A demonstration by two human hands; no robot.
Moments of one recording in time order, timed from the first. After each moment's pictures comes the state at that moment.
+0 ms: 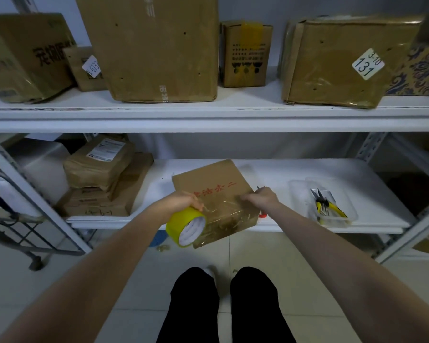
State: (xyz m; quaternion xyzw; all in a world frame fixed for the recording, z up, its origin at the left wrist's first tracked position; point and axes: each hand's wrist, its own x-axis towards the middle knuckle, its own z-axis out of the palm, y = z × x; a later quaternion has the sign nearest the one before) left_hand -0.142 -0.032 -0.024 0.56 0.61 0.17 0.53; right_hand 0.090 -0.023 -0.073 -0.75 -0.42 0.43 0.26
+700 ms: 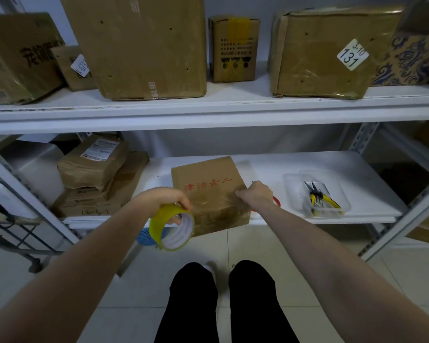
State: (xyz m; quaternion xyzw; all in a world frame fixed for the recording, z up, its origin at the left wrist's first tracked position) left_hand -0.150 -0.036 -0.002 0.49 0.67 -0.01 0.56; right_hand 0.078 -0.032 -0.069 -0.81 -0.45 0.30 0.22
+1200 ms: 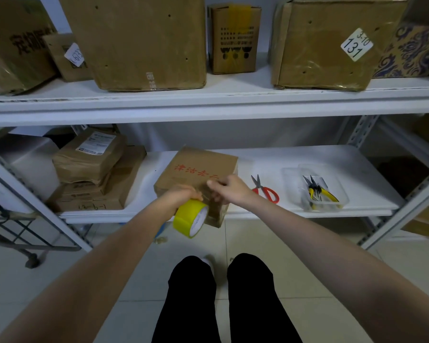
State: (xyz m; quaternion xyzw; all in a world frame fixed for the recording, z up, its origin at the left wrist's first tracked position) left_hand -0.129 -0.042 -0.039 0.52 0.62 0.23 0.54; right_hand 0.037 -0.047 -0.053 -0.61 -0.60 0.43 0.28
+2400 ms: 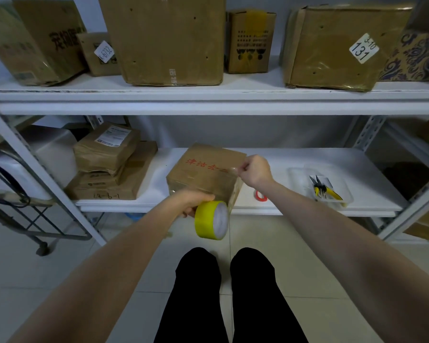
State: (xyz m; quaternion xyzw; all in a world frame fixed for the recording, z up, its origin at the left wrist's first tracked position) left_hand -0.135 -0.086 -0.023 0.57 0.68 0.07 0.46; right_hand 0.056 -0.043 -0.033 -0.72 -0.61 0.20 0.28
